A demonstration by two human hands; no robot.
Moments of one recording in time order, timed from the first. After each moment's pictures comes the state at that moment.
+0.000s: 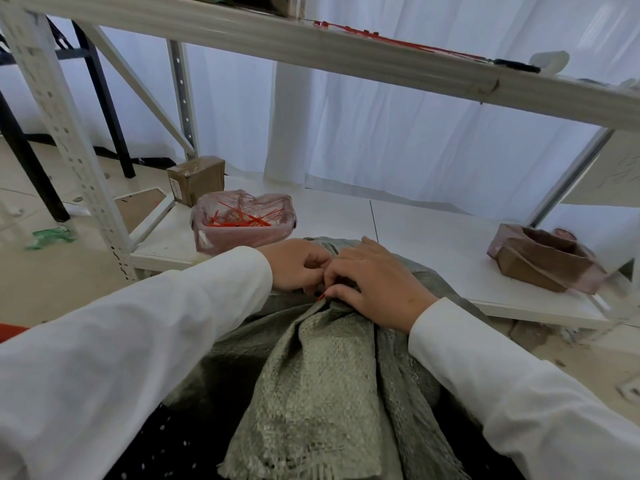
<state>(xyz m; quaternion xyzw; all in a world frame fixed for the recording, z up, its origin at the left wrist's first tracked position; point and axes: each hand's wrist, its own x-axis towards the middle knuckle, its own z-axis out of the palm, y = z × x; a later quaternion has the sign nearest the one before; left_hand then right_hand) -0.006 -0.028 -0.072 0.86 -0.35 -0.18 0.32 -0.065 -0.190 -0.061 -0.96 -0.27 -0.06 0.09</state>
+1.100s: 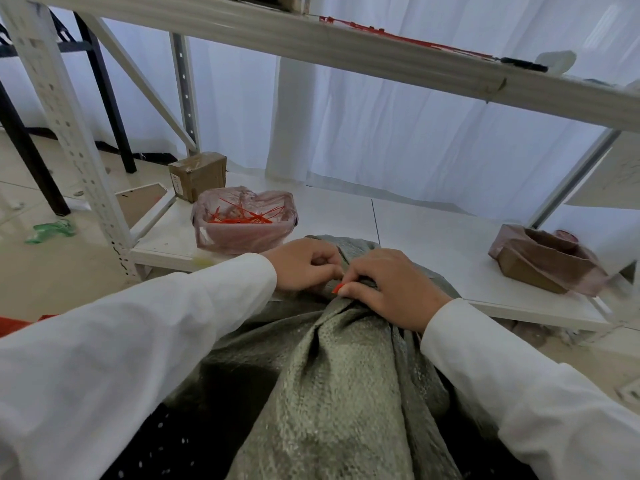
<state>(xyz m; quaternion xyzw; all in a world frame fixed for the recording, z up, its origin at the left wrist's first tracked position) -0.013 -0.034 -0.075 0.86 -0.33 -0.14 0.36 -0.066 -0.205 -0.066 -0.95 -0.25 -0.06 0.18</state>
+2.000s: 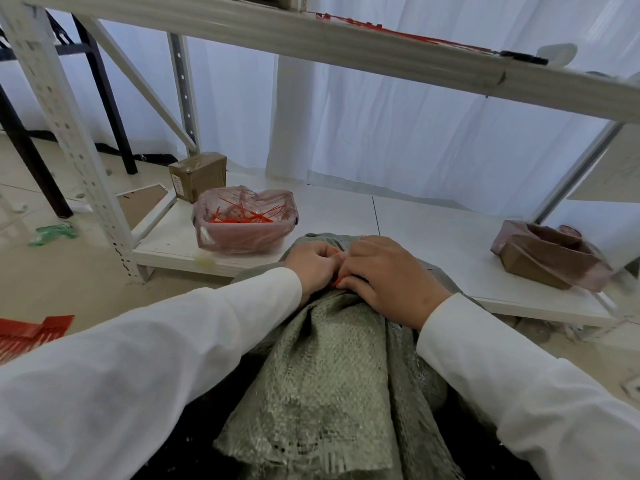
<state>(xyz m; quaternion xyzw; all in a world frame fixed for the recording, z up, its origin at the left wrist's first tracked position) -0.032 -0.071 -0.089 0.77 -0.02 -0.10 0.63 -0.066 -0.198 -0.061 -0.94 -0.31 -0.14 0.08</state>
